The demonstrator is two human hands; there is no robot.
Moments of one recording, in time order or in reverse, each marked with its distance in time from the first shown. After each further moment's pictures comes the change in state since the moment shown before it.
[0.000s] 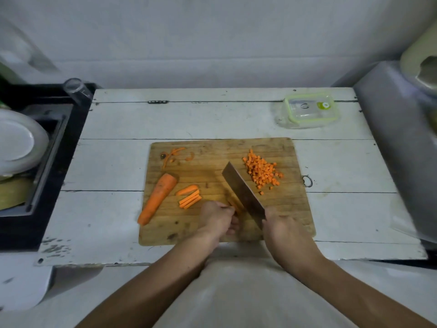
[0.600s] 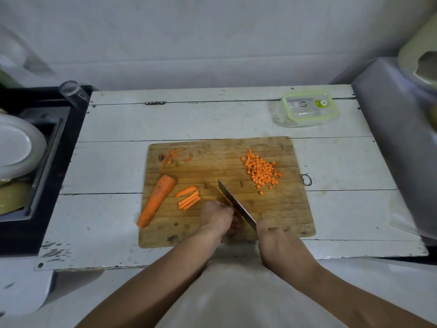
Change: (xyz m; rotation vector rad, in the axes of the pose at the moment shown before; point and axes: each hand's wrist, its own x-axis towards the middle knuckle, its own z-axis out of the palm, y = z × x) left_hand 0.002 0.004 0.002 -0.017 0.018 -0.017; right_hand -0.011 -0.003 0.016 -0.230 0.009 -0.155
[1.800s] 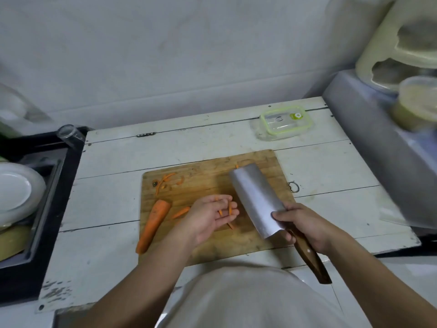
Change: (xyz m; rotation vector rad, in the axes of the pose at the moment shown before) left_hand 0.002 0.040 -0.025 -0.286 -0.457 0.146; right_hand 0.020 0.081 -0.024 1.716 -0.245 0.515
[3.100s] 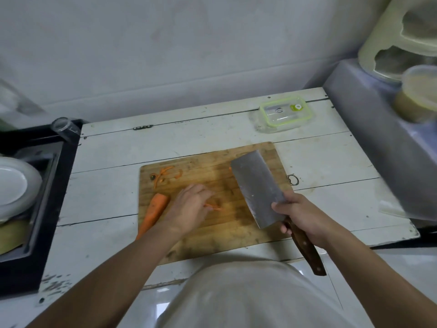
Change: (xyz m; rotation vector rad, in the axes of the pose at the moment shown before) left_hand 0.017 0.001 -0.058 1.640 0.119 0.681; right_hand -0.008 -0.006 0.010 -0.147 0.117 -0.104
